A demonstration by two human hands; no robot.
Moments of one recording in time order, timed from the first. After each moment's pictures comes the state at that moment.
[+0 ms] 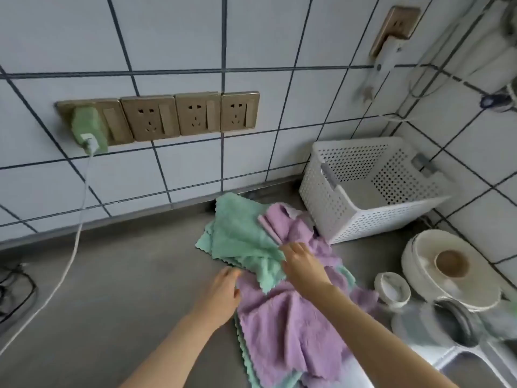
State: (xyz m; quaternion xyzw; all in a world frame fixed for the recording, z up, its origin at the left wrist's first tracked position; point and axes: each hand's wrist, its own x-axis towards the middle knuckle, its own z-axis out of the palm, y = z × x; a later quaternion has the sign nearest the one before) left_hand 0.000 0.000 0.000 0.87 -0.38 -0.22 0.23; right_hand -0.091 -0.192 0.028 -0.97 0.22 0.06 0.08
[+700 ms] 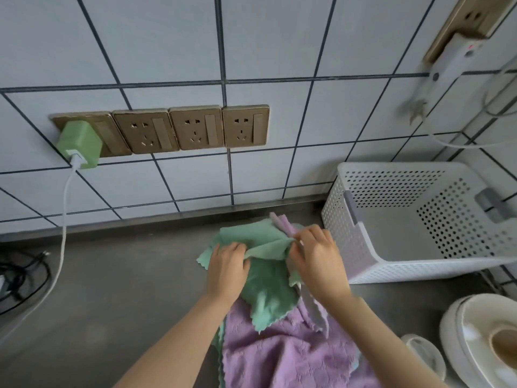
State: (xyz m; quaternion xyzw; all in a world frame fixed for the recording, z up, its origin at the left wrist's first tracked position) left_hand 0.054 -0.101 0.008 0.93 -0.29 0.02 0.21; right_hand -0.039 -0.265 0.084 -0.96 0.16 -0.15 0.17
